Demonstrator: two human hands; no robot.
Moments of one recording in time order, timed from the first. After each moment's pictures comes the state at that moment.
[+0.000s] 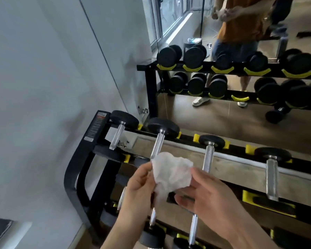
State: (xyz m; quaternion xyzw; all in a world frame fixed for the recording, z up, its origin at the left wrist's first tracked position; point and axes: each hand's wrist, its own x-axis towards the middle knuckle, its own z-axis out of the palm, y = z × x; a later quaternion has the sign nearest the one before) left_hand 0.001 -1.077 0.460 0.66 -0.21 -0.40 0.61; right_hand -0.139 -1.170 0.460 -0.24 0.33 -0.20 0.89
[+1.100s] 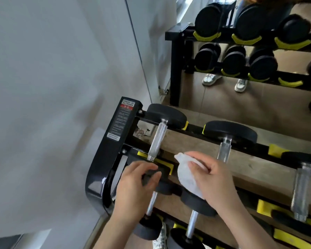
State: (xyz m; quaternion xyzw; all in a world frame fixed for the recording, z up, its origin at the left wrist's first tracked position) left_hand 0.277 -1.087 0.369 0.85 -0.39 -0.15 0.32; right_hand 0.131 -1.211 0.372 -0.68 0.44 -0.23 0.54
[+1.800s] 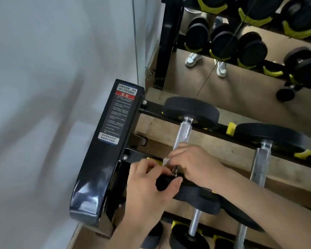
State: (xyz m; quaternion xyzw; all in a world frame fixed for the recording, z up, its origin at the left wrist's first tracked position) left_hand 0.386 -1.109 0.276 0.80 -0.45 -0.19 0.36; right_hand 0.285 -1.260 0.294 -0.97 0.13 0.05 0.22
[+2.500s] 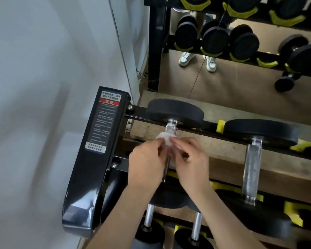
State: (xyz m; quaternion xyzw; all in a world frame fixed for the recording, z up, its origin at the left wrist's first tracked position) left_hand 0.388 -1.195 0.292 0.80 -0.50 -0.18 0.27; right_hand 0.274 -1.239 0.257 -0.76 0.49 -0.33 0.27
